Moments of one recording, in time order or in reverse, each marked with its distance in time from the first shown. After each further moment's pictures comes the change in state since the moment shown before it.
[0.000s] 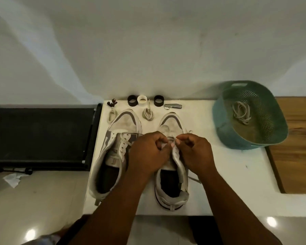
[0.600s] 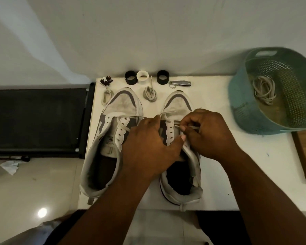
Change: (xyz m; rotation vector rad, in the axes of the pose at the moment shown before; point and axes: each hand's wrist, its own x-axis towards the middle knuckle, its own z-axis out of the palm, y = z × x) left_hand -0.012 -0.002 -0.003 0.284 -0.074 -0.005; right_hand 0.021 -0.004 -0.007 -0.233 -0.143 -0.294
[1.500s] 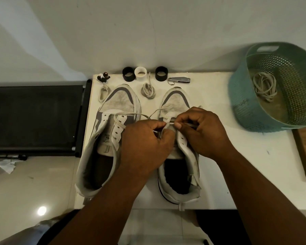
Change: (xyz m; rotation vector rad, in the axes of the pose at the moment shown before) left_hand 0.000 0.003 -0.003 -0.380 0.171 -0.020; right_hand -0.001 0.005 0.014 0.240 0.046 -0.013
